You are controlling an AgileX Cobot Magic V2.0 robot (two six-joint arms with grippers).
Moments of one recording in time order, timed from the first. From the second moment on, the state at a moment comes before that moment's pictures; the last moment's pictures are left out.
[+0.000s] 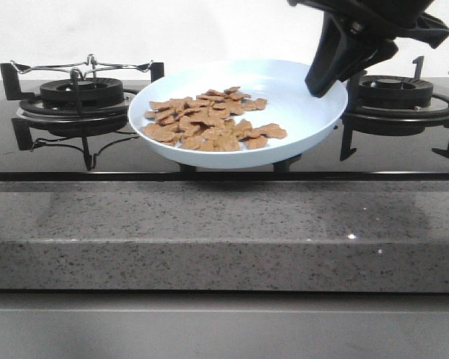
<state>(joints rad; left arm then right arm) -0.17 1.12 -1.03 -1.75 0.17 1.43 0.33 1.53 -1.21 0.37 0.67 -0.15</state>
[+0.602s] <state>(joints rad) 0.25 1.48 -1.03 -1.77 0.69 0.96 0.33 1.53 -1.21 0.37 0.67 -0.15</state>
